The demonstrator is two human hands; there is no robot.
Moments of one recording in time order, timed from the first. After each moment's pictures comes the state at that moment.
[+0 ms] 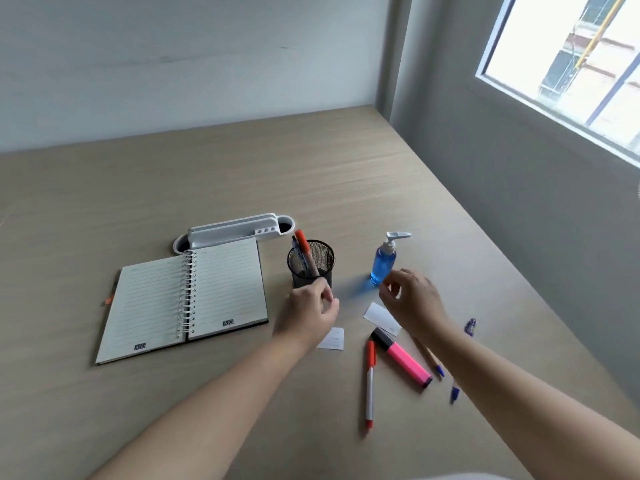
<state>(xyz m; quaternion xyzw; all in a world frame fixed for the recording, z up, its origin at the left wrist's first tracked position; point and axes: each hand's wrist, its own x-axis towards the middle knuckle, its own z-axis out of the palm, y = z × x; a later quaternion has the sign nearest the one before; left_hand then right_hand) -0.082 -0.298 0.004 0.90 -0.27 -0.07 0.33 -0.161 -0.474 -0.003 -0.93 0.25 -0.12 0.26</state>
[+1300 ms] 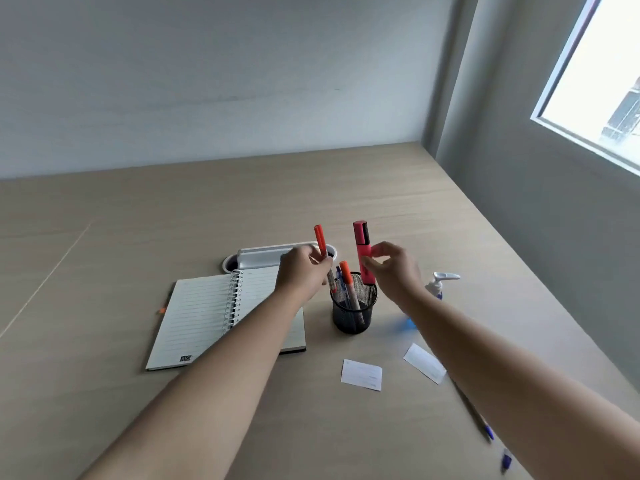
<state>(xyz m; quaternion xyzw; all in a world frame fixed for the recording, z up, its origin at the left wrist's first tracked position) 0.019 -0.282 0.060 0.88 -0.11 -0.07 0.46 -0.043 -0.437 0.049 -0.84 0.24 -0.14 0.46</state>
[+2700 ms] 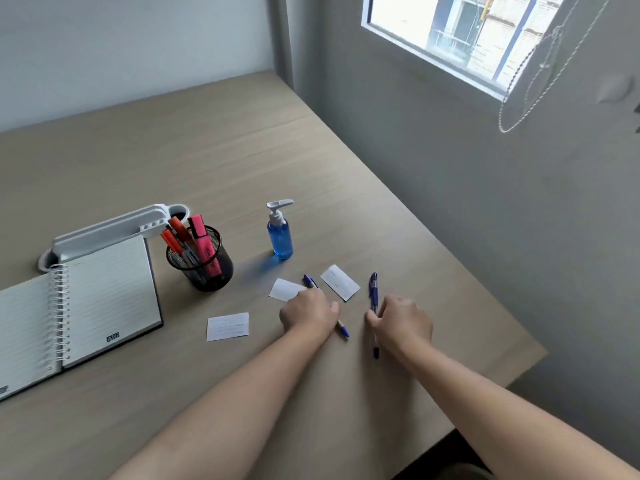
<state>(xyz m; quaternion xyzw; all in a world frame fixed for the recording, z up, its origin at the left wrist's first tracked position) -0.176 -0.450 -0.069 0.95 -0.23 -0.21 0.05 -0.292 -0.541 -0.078 -0.85 0.50 0.05 0.17</state>
